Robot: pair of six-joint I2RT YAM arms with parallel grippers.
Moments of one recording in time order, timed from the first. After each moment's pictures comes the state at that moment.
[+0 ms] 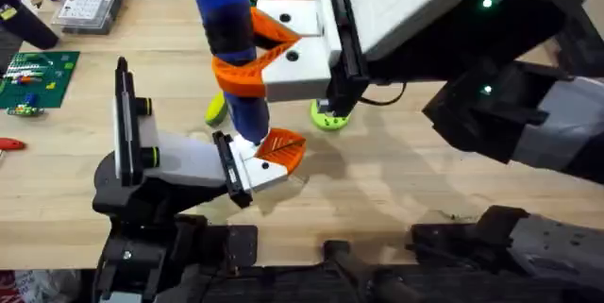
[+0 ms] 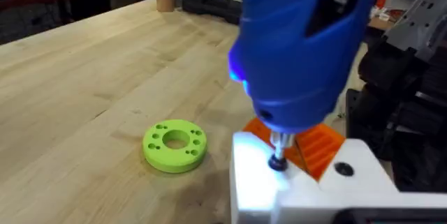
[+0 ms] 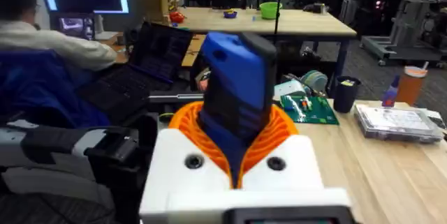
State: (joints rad) left arm -0.07 0.00 0.01 -0.11 1.10 -0.06; right arm 0.76 1.27 0.78 0.70 -0.86 0.14
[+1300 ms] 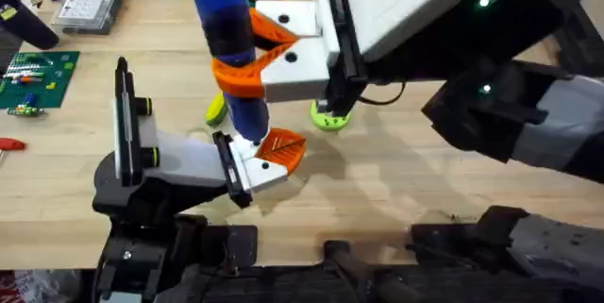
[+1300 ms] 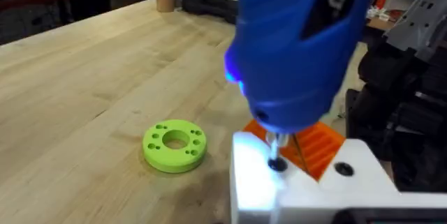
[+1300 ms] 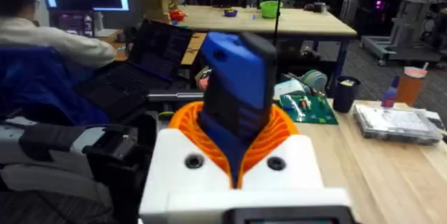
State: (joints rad) left arm -0.07 0.00 0.01 -0.11 1.10 -0.06; right arm 0.76 1.27 0.79 0.70 -0.86 0.13
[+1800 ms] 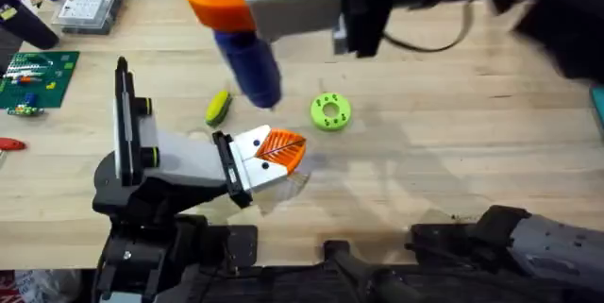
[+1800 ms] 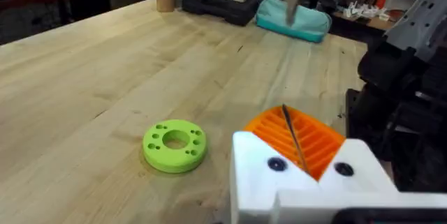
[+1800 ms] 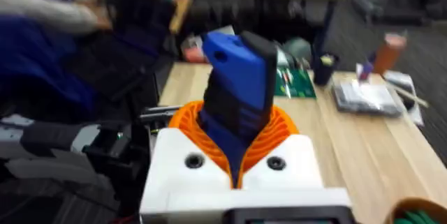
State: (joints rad) left arm -0.07 0.00 0.01 -0.11 1.10 -0.06; right arm 0.73 1.25 1.23 -0.05 -0.85 -0.11
